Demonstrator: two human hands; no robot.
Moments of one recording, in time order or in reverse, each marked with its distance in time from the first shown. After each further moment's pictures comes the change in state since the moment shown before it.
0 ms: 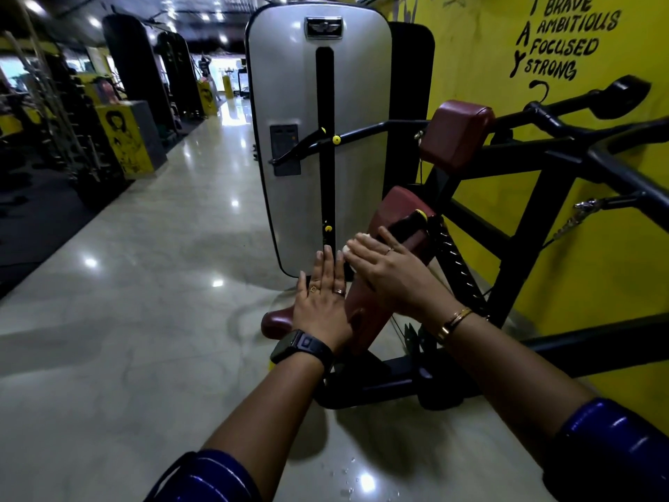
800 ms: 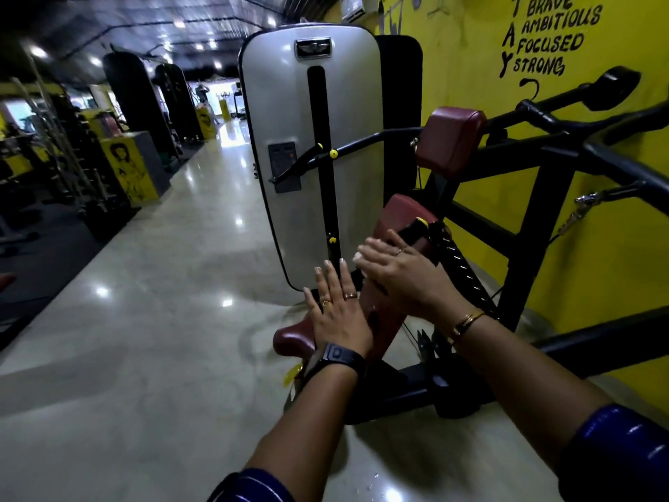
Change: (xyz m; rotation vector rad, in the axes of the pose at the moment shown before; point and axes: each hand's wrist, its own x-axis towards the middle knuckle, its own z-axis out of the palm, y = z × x) left_hand 0.003 0.024 -0.006 -0.184 0.069 -0.172; right_hand 0.003 0.009 -0.002 0.052 0.024 0.065
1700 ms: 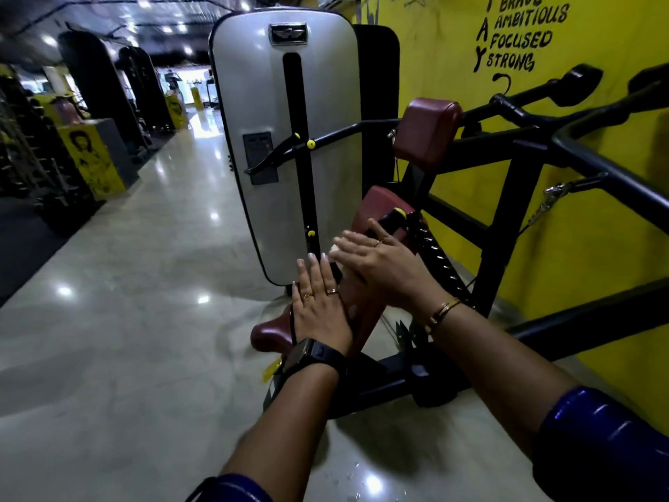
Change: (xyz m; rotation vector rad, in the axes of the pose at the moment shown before) left_hand -0.001 -0.001 0.012 0.047 0.022 0.042; right_hand -0.001 0.000 0.005 -0.031 0.032 0.027
